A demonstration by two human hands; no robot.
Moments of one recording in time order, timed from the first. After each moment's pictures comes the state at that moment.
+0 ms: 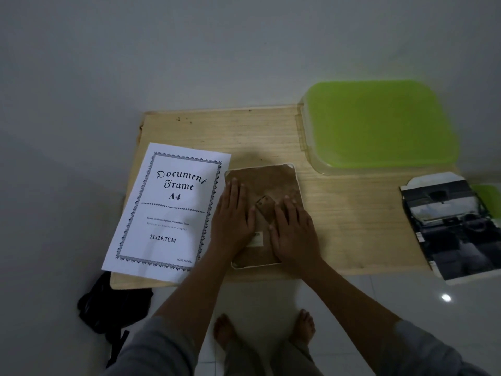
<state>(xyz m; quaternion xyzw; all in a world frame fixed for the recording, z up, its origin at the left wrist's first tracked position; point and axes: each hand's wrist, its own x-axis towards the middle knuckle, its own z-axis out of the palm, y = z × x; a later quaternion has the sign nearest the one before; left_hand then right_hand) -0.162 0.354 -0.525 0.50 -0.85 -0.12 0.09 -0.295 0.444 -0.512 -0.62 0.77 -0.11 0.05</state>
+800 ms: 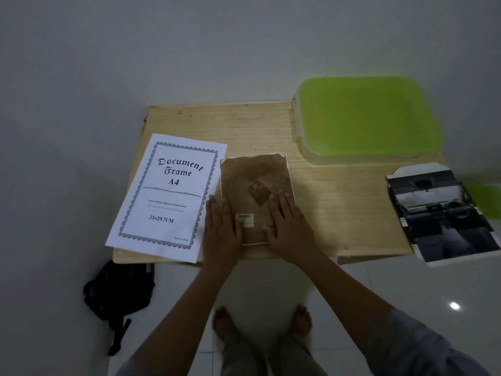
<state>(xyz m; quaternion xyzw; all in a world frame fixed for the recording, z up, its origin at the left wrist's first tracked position) -0.143 0.431 -0.517 0.59 -0.78 -0.15 0.11 -0.304 0.474 -0.502 -0.65 0.73 -0.10 0.16</state>
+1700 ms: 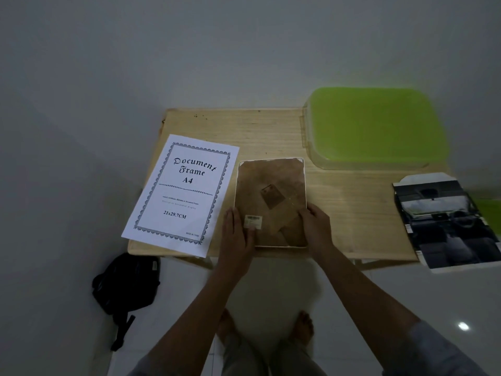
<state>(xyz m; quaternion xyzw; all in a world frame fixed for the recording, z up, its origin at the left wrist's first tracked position) -0.145 0.457 -0.505 0.61 -0.69 -0.34 0.18 -0.315 0.468 -0.469 -0.20 0.77 -0.44 0.41</state>
